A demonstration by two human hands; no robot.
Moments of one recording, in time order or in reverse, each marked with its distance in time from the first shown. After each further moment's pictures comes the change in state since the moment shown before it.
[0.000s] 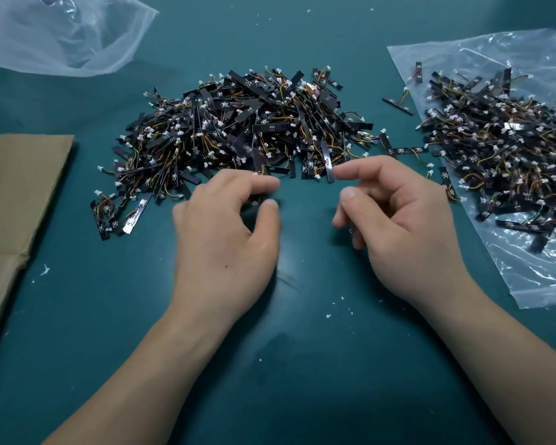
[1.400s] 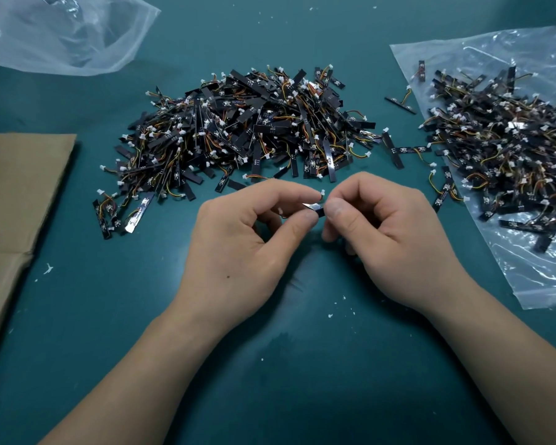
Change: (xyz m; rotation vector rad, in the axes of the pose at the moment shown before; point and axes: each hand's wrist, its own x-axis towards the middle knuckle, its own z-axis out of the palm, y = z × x) left_hand -0.001 0.002 -0.005 -0.325 -0.135 0.175; right_hand 0.001 -0.005 -0.001 -0.156 -0.167 -0.026
